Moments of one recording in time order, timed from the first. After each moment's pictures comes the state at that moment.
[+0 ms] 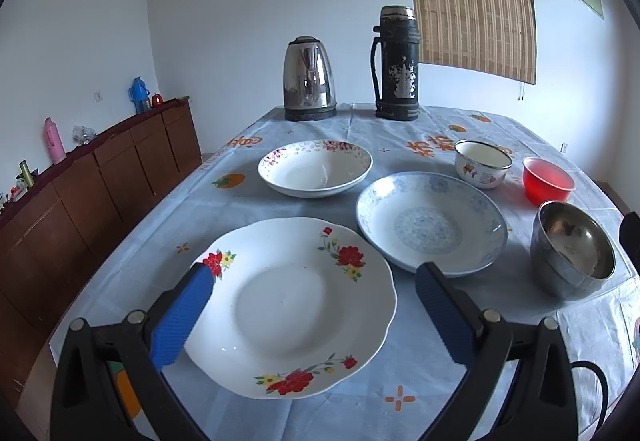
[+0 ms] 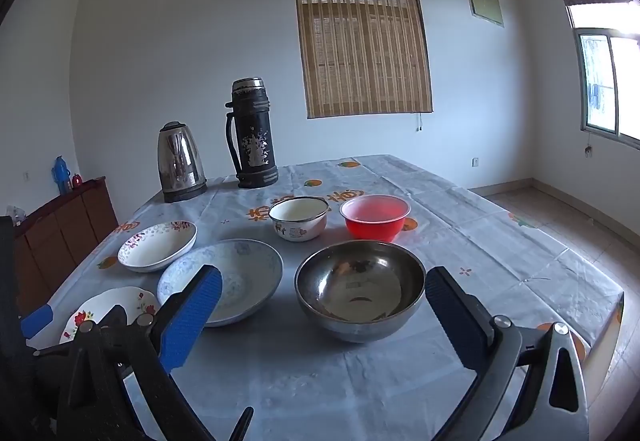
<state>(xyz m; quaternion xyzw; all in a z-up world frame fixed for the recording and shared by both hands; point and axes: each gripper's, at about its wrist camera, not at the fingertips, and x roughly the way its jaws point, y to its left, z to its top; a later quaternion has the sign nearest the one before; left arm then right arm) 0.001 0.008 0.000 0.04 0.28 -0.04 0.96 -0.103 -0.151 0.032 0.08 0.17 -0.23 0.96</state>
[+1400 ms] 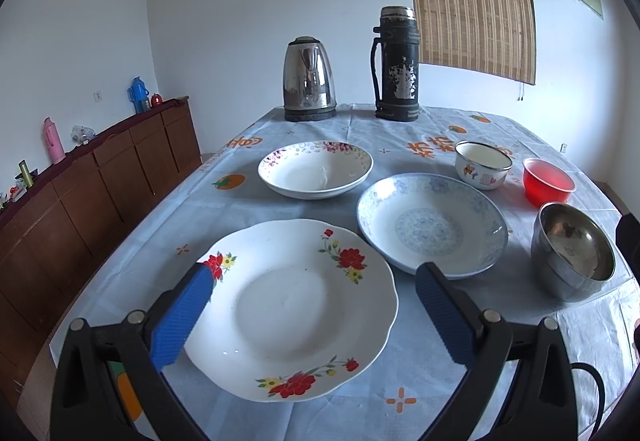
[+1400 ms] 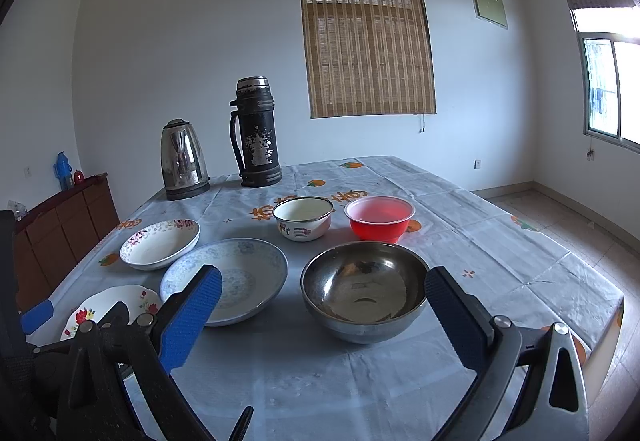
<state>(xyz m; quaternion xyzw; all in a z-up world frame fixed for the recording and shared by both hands) 0.000 0.009 0.000 0.04 0.28 -0.04 0.96 -0.102 -0.147 0.034 0.07 0.17 -0.23 0.96</state>
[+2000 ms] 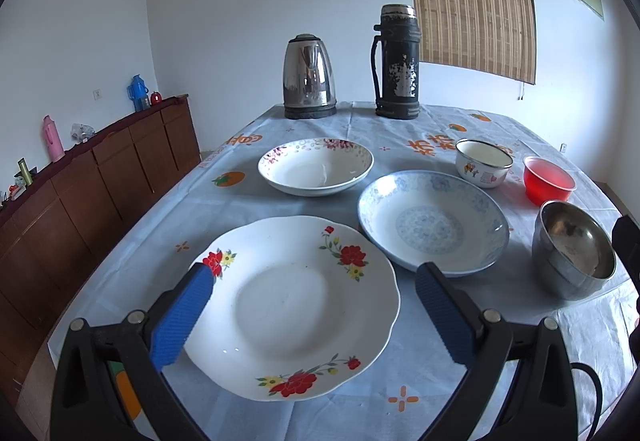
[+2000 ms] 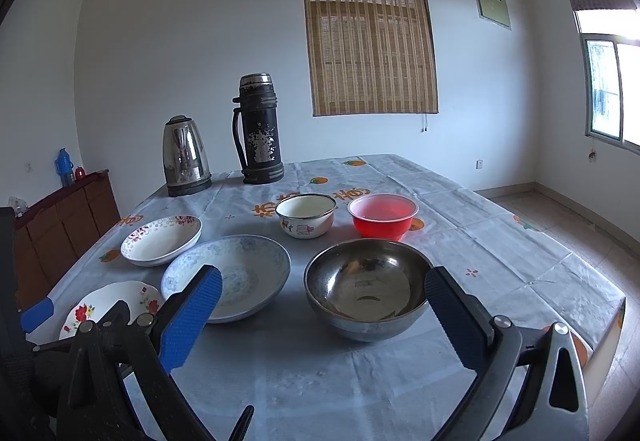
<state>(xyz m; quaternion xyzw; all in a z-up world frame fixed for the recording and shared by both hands) 0.003 0.010 0.000 0.04 0.28 -0.04 0.96 -0.099 -0.145 0.032 0.06 0.17 -0.22 0.96</state>
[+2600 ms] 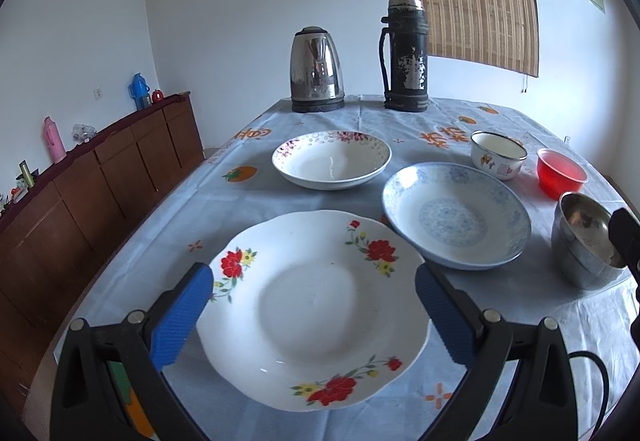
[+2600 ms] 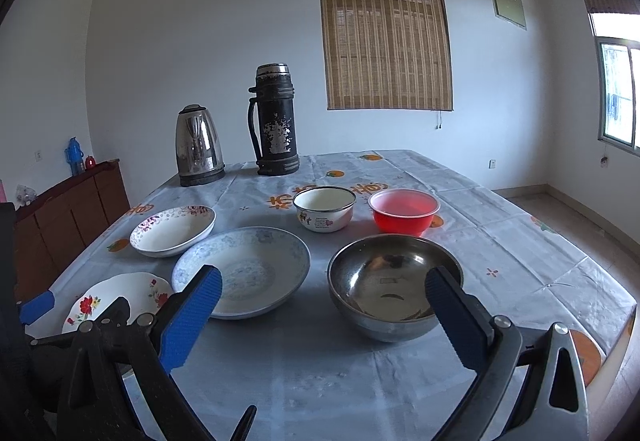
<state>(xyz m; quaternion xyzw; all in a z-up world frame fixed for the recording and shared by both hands) 0.013 0.031 -0.009 0.05 0.29 -0.04 0.95 -0.077 -0.133 0.024 0.06 0.19 -0.19 0.96</state>
